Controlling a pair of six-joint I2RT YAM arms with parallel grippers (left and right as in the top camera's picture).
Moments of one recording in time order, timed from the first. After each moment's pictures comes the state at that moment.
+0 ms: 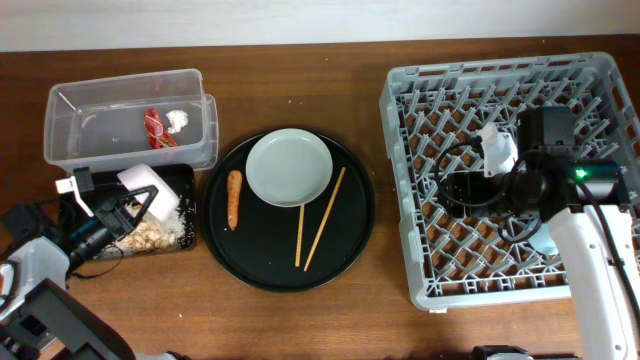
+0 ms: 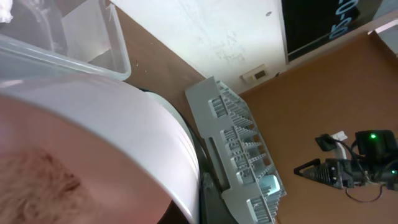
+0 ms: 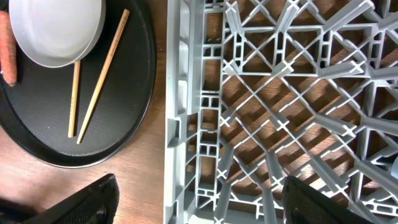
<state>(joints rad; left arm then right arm) 0.74 1.64 0.90 -0.64 1.43 0.38 -0.03 1.33 1.30 -1.22 -0.28 -0.04</state>
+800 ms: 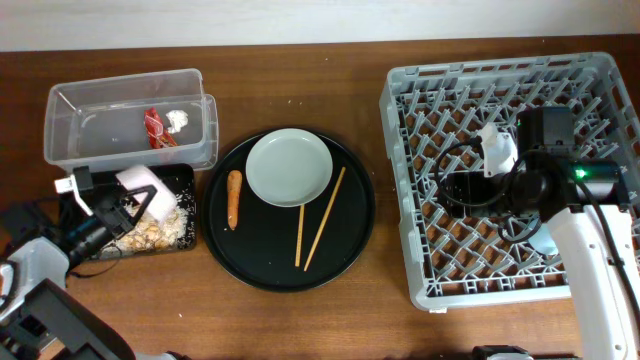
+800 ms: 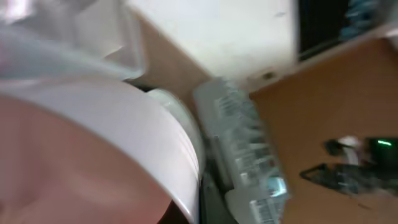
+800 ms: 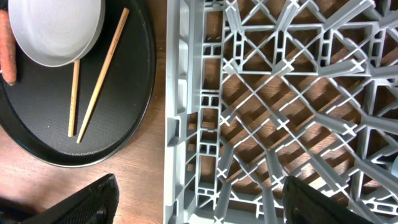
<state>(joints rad) 0.74 1.64 0.90 -0.61 1.40 0.33 -0.03 1.33 1.30 -1.22 -0.28 -0.04</state>
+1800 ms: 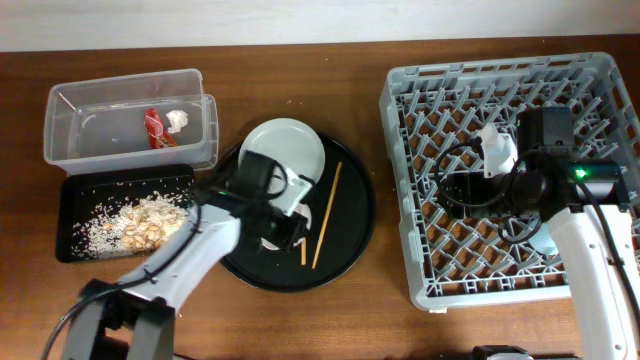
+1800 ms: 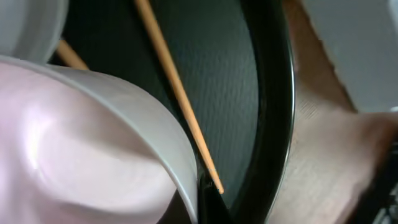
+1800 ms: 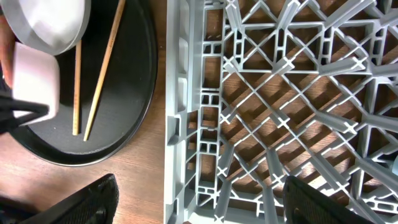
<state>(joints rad) -0.38 1.60 0.93 -0.60 0.47 0.14 -0.03 1.33 1.30 -1.23 -0.28 -0.04</state>
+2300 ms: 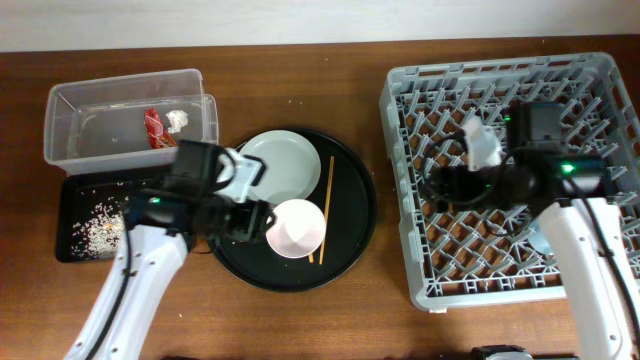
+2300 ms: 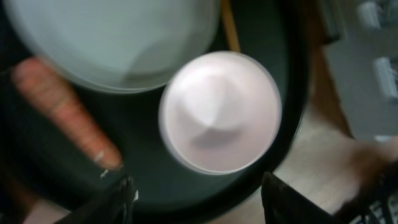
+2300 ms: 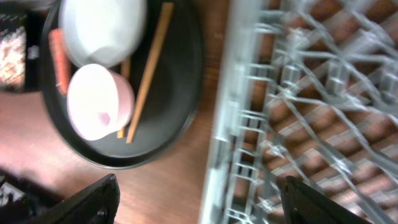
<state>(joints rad) -0.17 1.33 1.04 -0.92 0.36 0.09 0.05 1.35 1.30 -1.14 -0.41 -0.04</state>
